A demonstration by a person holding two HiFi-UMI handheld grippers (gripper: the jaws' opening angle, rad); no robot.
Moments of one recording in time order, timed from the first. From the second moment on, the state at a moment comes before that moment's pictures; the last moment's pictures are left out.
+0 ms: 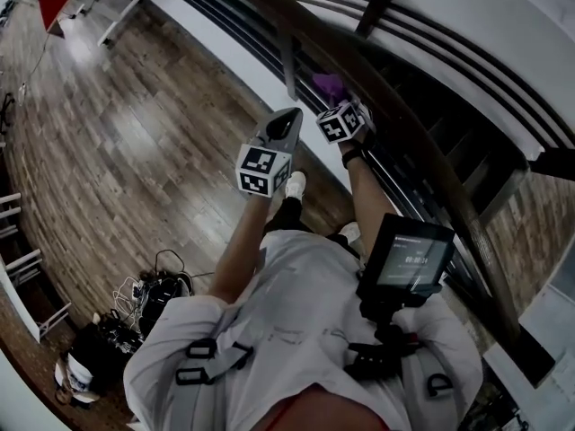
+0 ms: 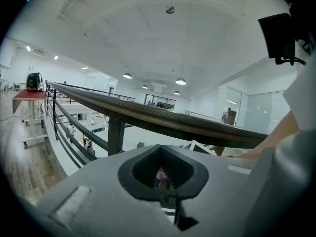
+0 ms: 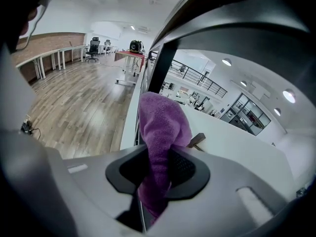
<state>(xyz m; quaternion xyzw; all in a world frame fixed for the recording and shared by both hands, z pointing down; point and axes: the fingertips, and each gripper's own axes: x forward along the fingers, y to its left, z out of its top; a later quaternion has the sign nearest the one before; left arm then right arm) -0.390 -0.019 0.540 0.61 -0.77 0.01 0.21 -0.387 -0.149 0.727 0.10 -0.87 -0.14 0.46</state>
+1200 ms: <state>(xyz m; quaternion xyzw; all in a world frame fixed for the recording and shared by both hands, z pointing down) -0.230 -0.079 0.538 0.71 -0.66 0.06 0.21 -0.200 -0.160 0.720 0.17 -0.86 -0.11 0.46</state>
